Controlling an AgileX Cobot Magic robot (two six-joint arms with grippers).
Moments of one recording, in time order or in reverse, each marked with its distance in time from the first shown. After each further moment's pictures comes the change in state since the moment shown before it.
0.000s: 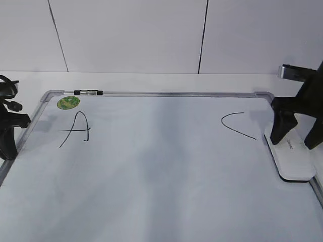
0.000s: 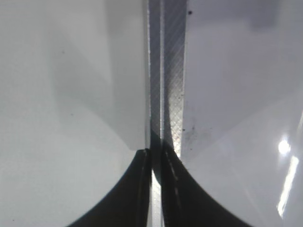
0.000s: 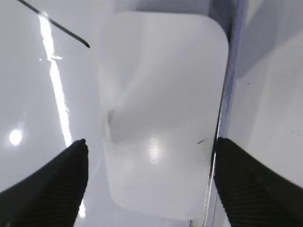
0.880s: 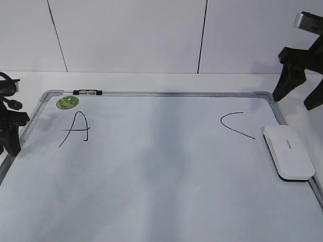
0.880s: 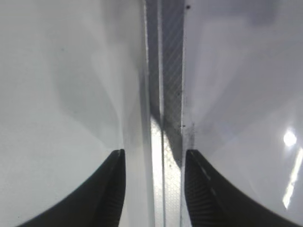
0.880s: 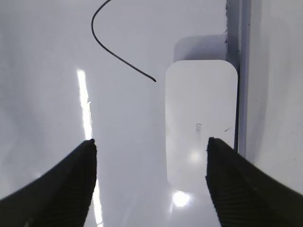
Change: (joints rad) left arm 0.000 0.010 -0.034 0.015 0.046 0.003; right arm 0.000 -0.144 -0.104 0.076 0.030 0.072
